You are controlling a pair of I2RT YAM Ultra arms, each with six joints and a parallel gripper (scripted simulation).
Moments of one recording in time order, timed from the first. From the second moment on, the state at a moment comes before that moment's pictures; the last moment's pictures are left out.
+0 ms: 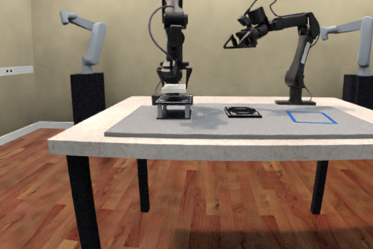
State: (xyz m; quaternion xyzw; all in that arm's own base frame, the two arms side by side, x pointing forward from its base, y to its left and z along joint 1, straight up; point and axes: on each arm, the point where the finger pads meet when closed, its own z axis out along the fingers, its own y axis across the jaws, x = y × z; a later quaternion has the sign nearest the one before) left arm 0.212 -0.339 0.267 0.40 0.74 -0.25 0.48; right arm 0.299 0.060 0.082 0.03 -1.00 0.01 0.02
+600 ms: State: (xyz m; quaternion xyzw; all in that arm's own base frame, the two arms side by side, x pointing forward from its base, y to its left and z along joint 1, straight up) left arm 0.212 -0.339 0.267 0.40 0.74 -0.25 0.48; right arm 0.308 0.062 0.081 0.04 -1.00 0.00 0.00
